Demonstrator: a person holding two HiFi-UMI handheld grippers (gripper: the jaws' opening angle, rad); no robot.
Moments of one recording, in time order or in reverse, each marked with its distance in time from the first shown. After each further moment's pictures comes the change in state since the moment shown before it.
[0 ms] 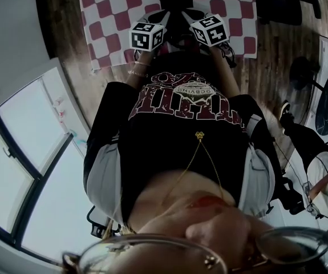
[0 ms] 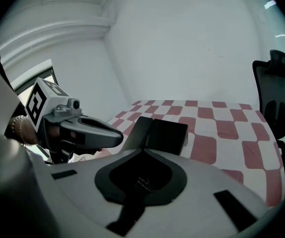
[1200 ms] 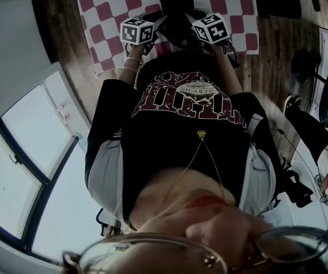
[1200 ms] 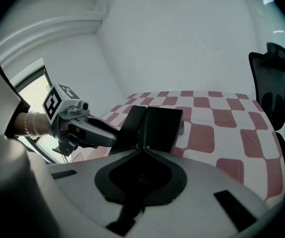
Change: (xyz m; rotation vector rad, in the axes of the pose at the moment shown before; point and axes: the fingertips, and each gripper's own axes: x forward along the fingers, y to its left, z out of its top) left arm 0.013 0.028 -0.038 -0.063 0.138 -0.199; right arm 0.010 -0.011 -0.023 0.052 0.079 -0.029
